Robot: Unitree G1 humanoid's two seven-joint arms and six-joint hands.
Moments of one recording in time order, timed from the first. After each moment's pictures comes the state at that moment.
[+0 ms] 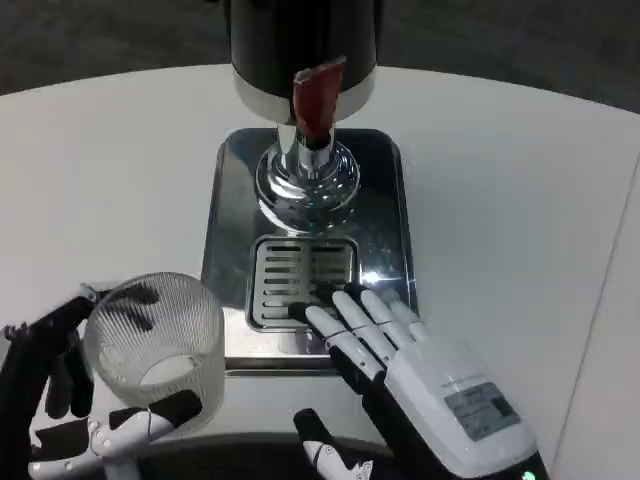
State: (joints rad) left arm 0.19 0.42 0.26 -0.03 0.33 -0.67 0.11; right arm 0.10 -0.28 0.39 -0.42 -0.99 -0.12 -0.06
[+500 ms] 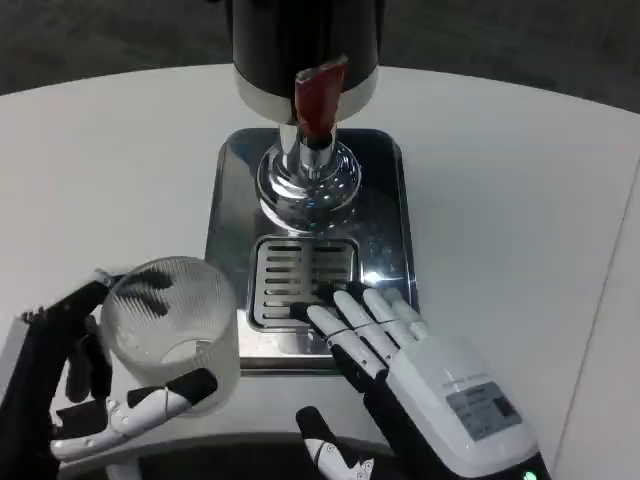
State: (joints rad) left arm 0.12 0.38 0.23 -0.02 0.34 -0.62 0.10; right arm 0.11 -0.26 0.39 -0.42 -1.00 -0.12 -0.06
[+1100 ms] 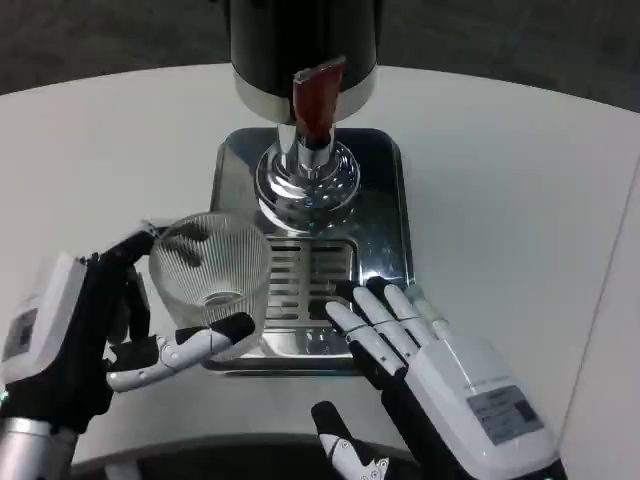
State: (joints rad) left arm -0.12 0.36 0.15 0.16 0.49 -0.57 0.20; right arm 0.17 -0.25 0.36 -0.48 -1.02 -0.10 -0.06
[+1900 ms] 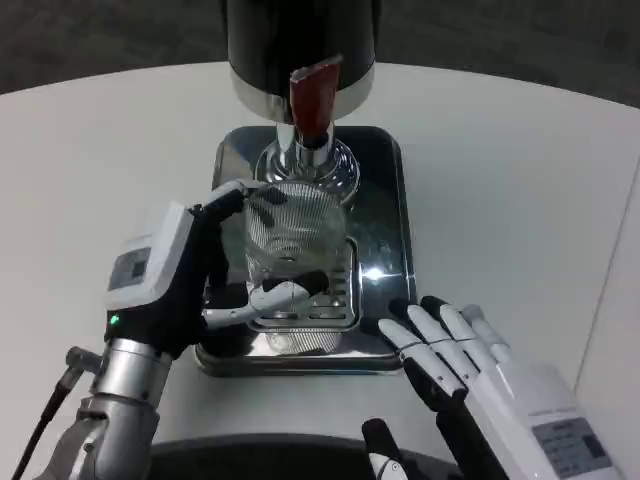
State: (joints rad) left arm -0.51 0.37 -0.10 0.61 0.65 -0.56 0.45; right arm 0.38 -0.25 0.29 -0.66 -1.02 -0.10 -0.03
